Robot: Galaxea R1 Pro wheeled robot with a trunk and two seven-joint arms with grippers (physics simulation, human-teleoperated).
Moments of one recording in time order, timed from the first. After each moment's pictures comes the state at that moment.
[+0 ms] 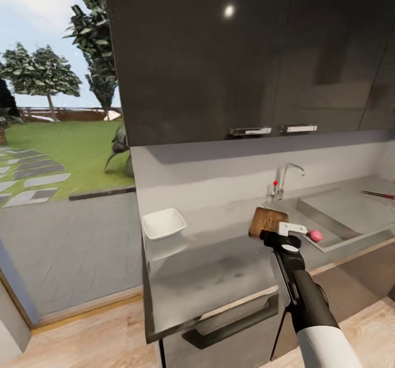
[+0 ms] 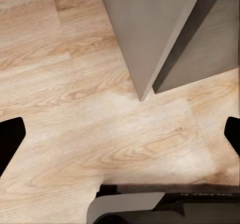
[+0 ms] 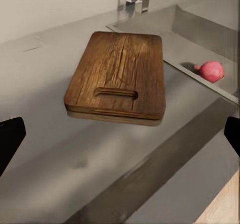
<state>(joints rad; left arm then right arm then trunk) 0.00 0.00 0.01 -0.39 0.01 -0.30 0.00 -0.55 0.07 -0.08 -1.20 0.00 0.52 -0.34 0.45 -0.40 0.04</state>
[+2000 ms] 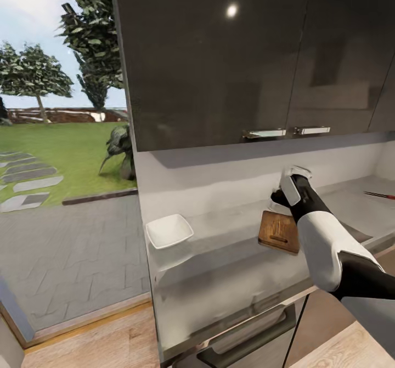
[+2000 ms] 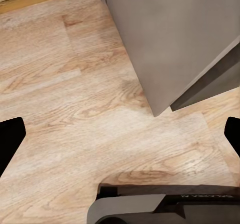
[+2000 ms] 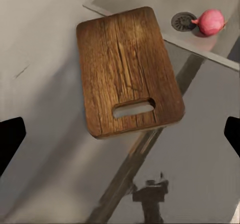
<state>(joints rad) 0.00 0.00 0.00 -0.39 0.01 -0.30 0.00 -1.23 -0.03 -0.28 -0.53 -0.29 0.75 -0.65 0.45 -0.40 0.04</state>
